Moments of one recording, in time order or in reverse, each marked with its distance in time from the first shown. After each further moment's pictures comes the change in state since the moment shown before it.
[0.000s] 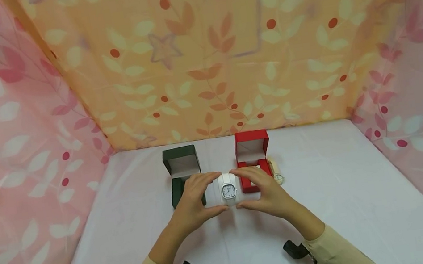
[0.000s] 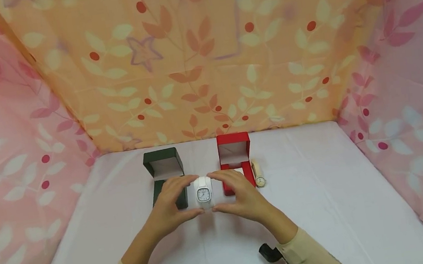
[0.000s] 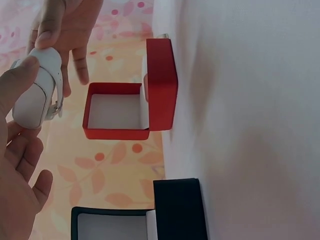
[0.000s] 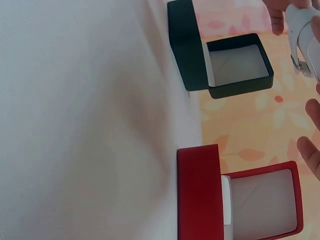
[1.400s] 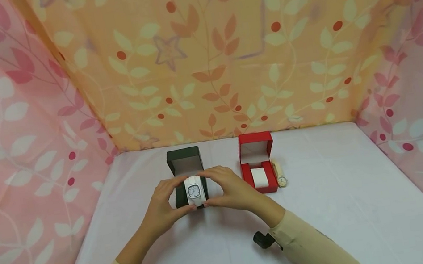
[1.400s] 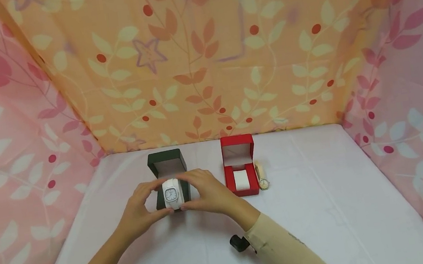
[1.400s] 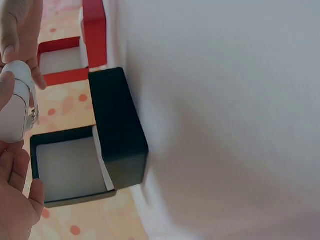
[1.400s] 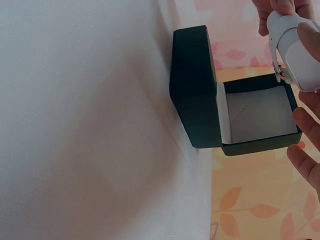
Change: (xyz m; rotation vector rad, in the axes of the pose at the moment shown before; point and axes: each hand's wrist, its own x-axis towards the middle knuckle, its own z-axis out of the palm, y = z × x) left_hand -0.042 -0.058 -0.051 0.023 0.083 -0.114; right_hand 0.074 -0.014 0.060 -0.084 -0.200 -0.036
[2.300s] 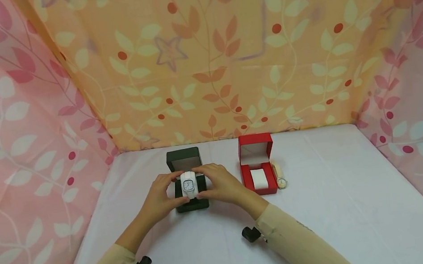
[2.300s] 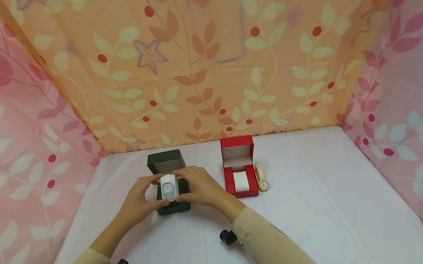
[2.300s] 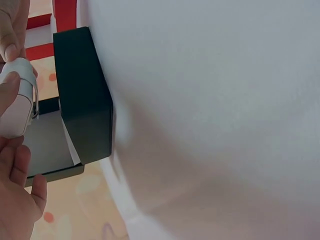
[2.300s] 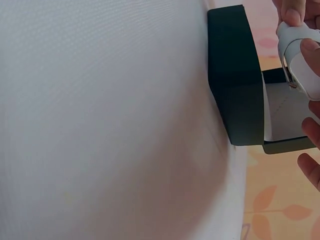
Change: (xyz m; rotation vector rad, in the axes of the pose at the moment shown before) left_hand 0.016 -0.038 -0.002 0.036 -0.115 -0.179; right_hand 0.033 0.022 0.026 -0.088 -0.031 0.121
